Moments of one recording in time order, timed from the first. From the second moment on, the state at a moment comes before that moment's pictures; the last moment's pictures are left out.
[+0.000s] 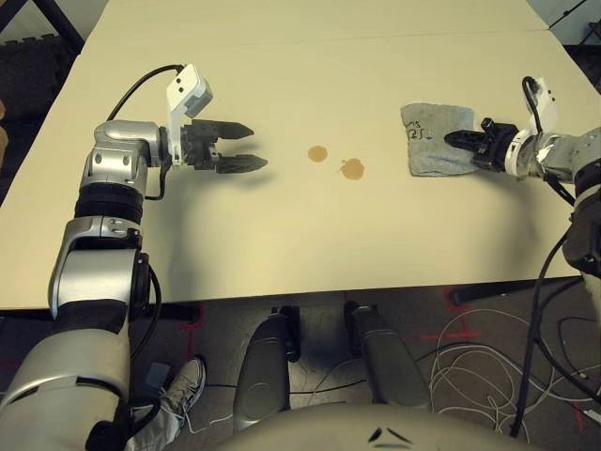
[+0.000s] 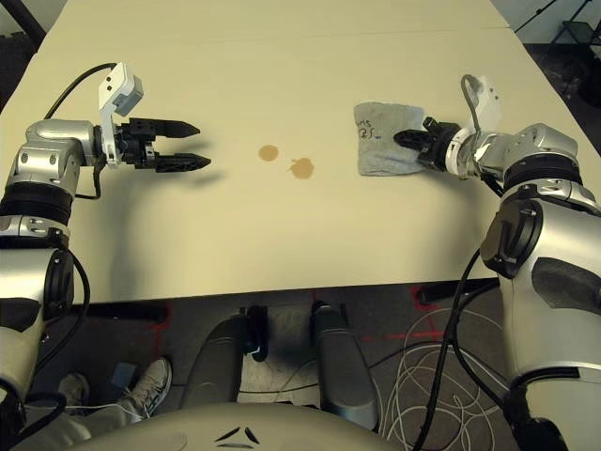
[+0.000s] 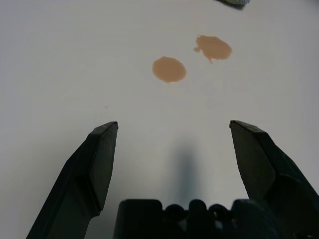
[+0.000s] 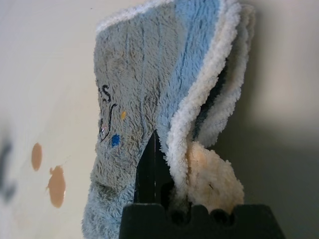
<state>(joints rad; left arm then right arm) -1.00 0.63 -0.03 0.84 -0.12 0.19 -1.40 -1.20 -0.65 -0.41 1.32 0.26 0.83 0.68</state>
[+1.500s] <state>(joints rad) -1.00 0.62 -0.06 0.85 -0.12 0.19 -1.40 -1.07 -0.19 -0.34 0.57 0.45 1.25 0.27</state>
